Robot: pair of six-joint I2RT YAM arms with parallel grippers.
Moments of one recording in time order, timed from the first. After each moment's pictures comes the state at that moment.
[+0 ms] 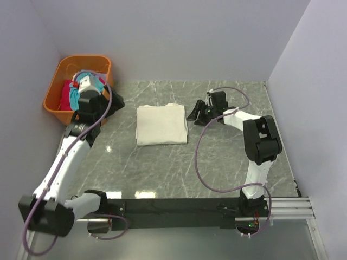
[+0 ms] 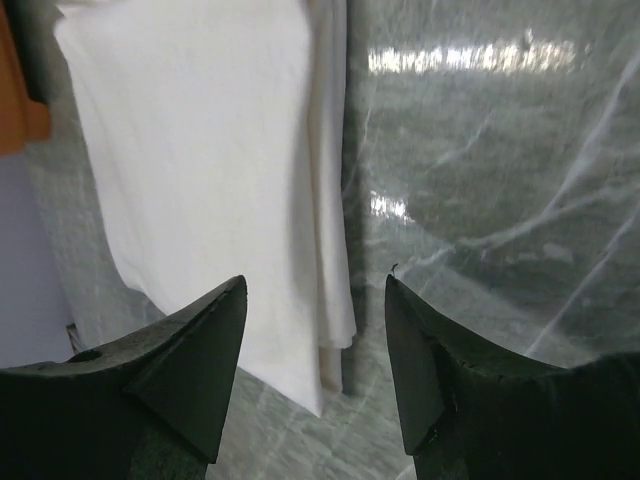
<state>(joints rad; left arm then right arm) -0.18 1.14 1.09 -0.32 -0.18 -0.61 0.25 1.92 1.21 -0.08 -0.46 0.63</state>
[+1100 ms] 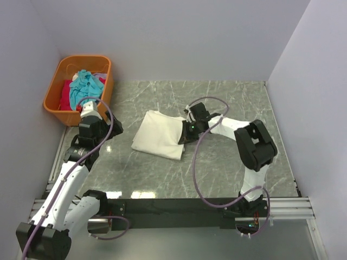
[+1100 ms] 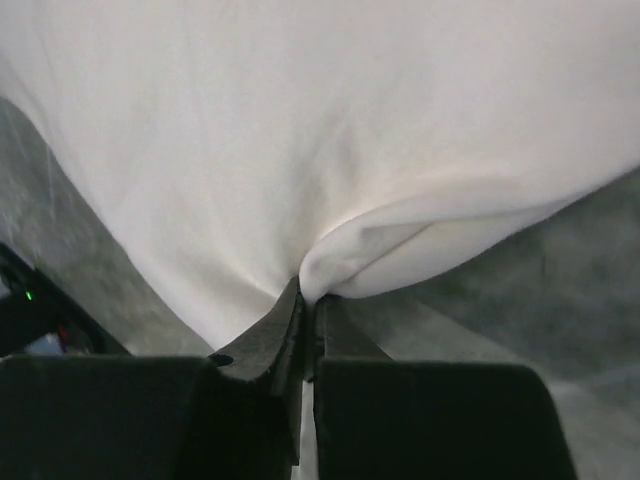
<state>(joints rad) -0.18 0.83 0.74 -0.36 -0.22 -0.51 0.49 1.91 1.19 -0.31 -0.43 0.47</state>
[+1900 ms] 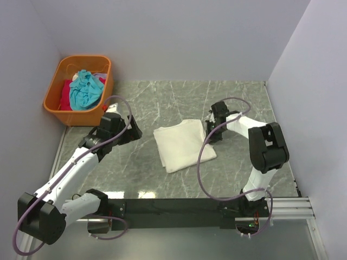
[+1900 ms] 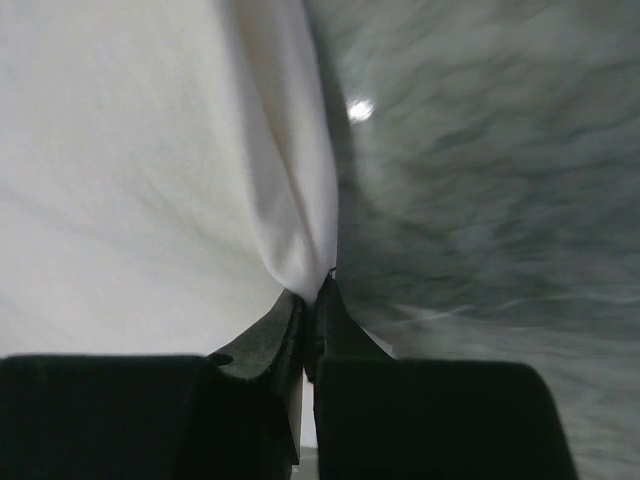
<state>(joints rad) -0.38 1.03 0.78 -0.46 -0.07 -0.64 0.28 1.77 1.05 -0.52 -0.24 0.36</state>
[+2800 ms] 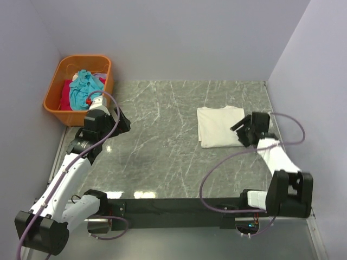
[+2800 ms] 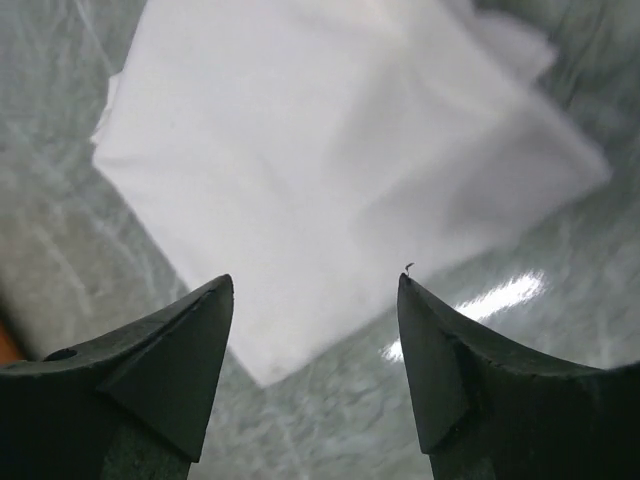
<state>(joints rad) -0.25 0.94 0.83 -0.39 -0.10 -0.49 -0.10 1.30 0.78 -0.34 -0.02 0.79</state>
